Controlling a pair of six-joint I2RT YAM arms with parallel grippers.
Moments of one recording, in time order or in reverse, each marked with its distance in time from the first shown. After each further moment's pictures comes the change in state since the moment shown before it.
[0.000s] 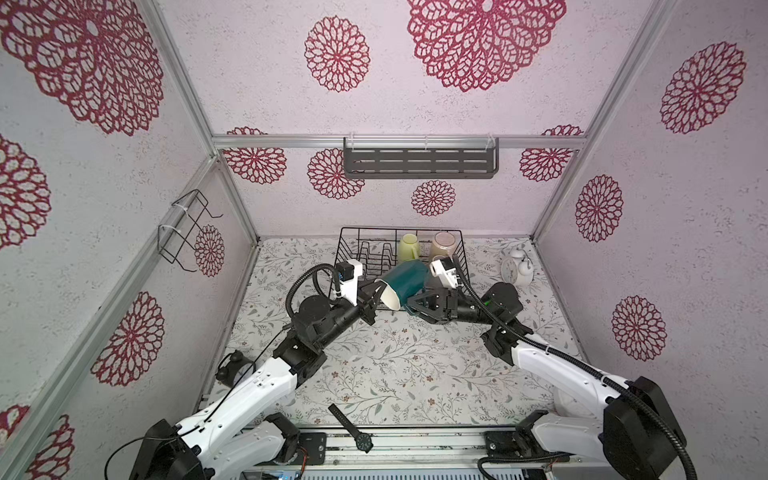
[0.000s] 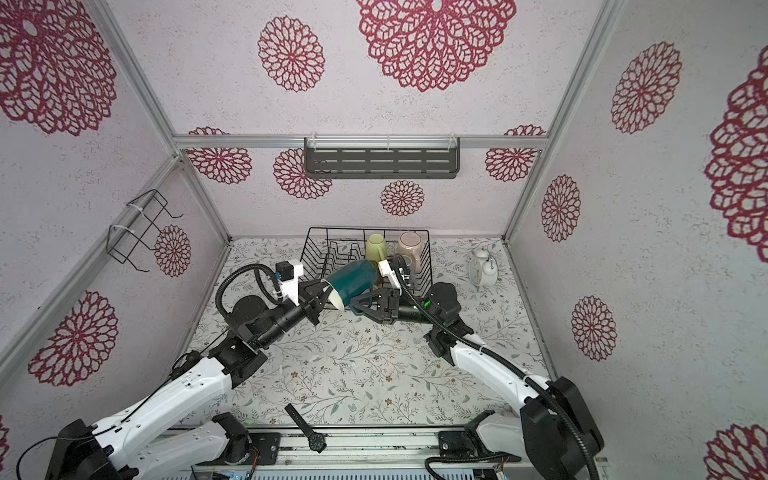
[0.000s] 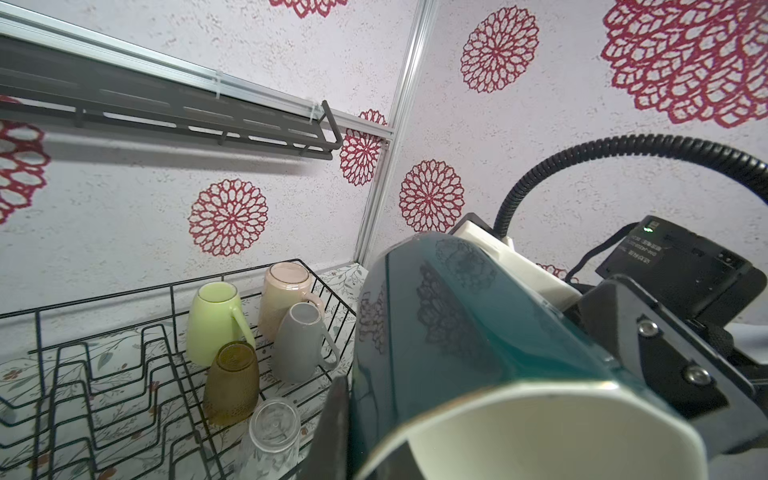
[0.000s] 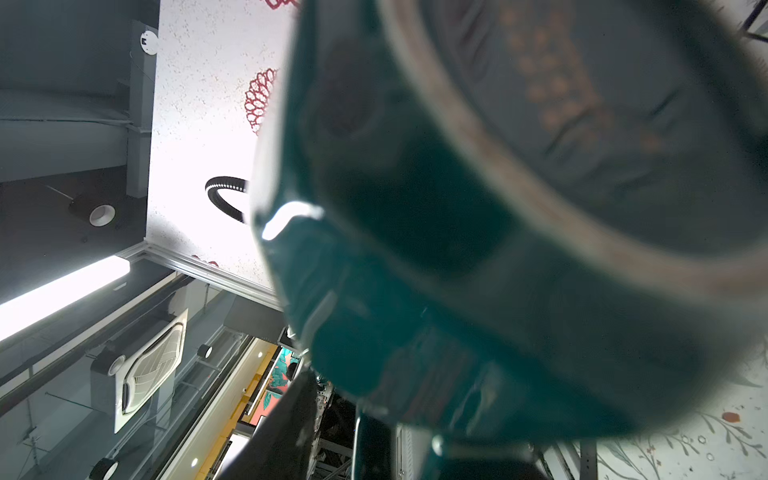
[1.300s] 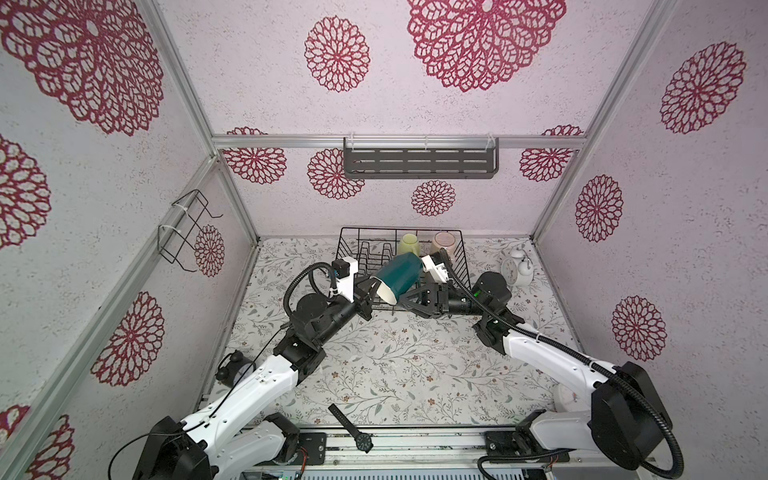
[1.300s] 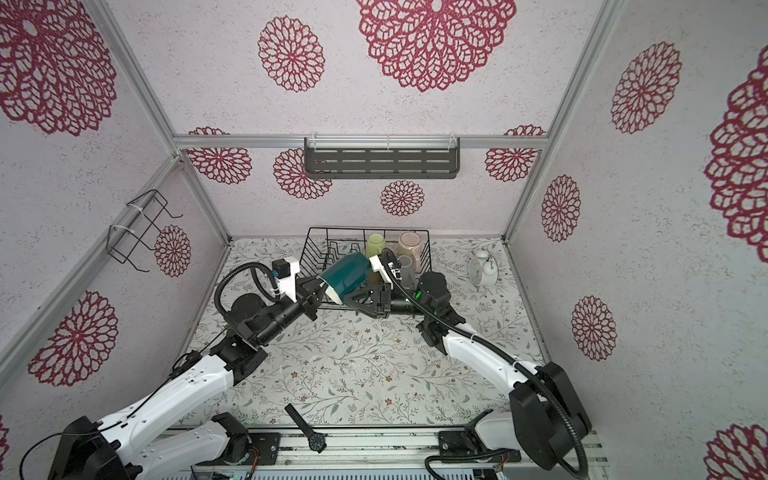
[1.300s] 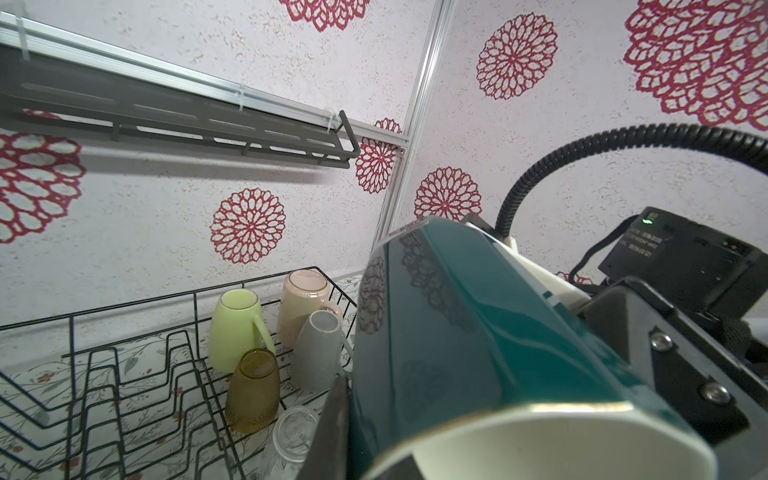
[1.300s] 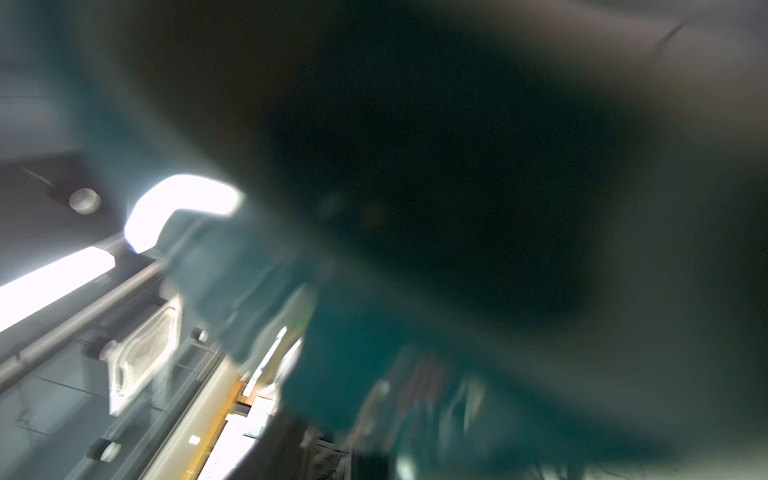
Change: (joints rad) left arm 0.042 0.021 -0.026 0.059 0.035 0.010; right arm 0.003 0.084 0.099 -0.109 -0.051 -0.099
